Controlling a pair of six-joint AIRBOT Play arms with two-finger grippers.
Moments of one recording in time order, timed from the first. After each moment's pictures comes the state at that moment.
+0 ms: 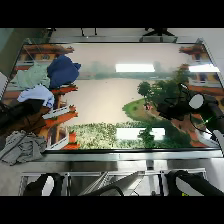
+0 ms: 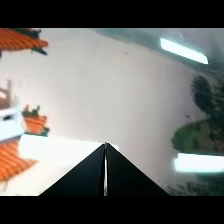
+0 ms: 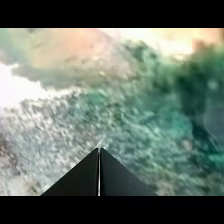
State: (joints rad) left arm 0.38 -0.77 0.81 0.75 -0.96 -1.12; right arm 0.03 -1.14 0.94 -1.28 1.11 1.79
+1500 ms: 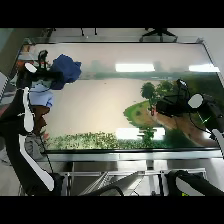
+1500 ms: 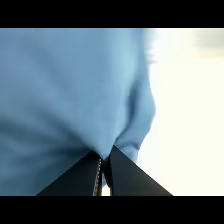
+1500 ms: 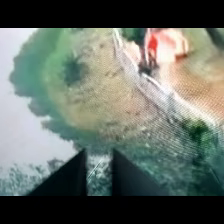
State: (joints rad) left arm 0.12 -2.06 2.04 1.00 -1.08 -1.14; right arm 0.03 -1.15 0.94 -1.26 1.02 1.70
